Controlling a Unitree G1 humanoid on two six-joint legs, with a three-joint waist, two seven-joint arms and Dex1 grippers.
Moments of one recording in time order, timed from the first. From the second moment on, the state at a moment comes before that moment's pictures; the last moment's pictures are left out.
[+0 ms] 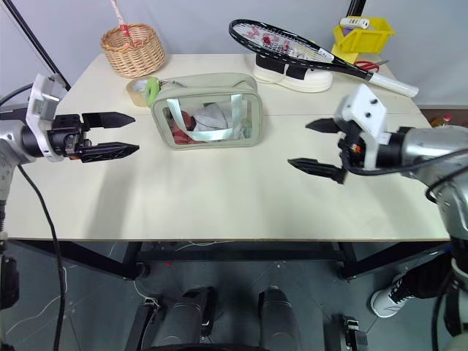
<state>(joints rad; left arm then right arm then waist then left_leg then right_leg) -0.76 0.89 0.17 0.27 -0.58 0.52 -1.36 -0.73 -0.96 0.00 -0.24 0.50 0.73 0.93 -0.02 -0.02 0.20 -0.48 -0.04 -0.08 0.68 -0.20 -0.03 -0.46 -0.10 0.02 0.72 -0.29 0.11</state>
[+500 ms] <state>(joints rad) -0.75 0.82 0.27 0.26 -0.62 0.49 -1.22 -1.45 -0.35 0.41 0.80 -0.02 0.24 0.88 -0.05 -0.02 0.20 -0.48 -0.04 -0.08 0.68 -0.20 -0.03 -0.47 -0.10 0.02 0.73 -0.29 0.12</state>
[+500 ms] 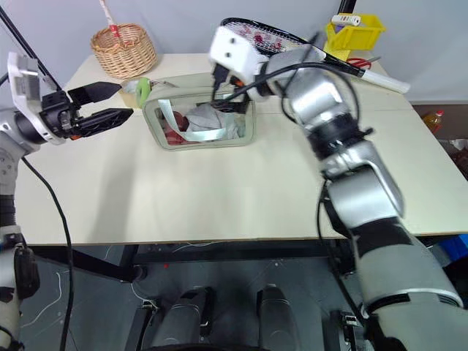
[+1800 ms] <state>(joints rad) -0.73 0.82 0.25 0.24 -0.62 0.49 -1.22 -1.32 -0.43 0.32 0.39 -0.15 0.50 1.20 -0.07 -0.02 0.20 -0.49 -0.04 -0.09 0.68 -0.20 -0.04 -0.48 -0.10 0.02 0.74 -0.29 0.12</state>
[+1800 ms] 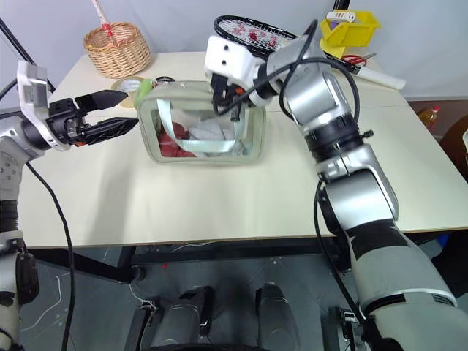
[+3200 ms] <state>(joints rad) -0.78 0.81 0.19 0.29 -0.59 0.49 -1.29 -1.12 -0.78 0.28 -0.37 0.17 1.08 1.10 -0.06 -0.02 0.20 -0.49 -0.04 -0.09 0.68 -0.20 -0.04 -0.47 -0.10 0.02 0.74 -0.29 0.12</state>
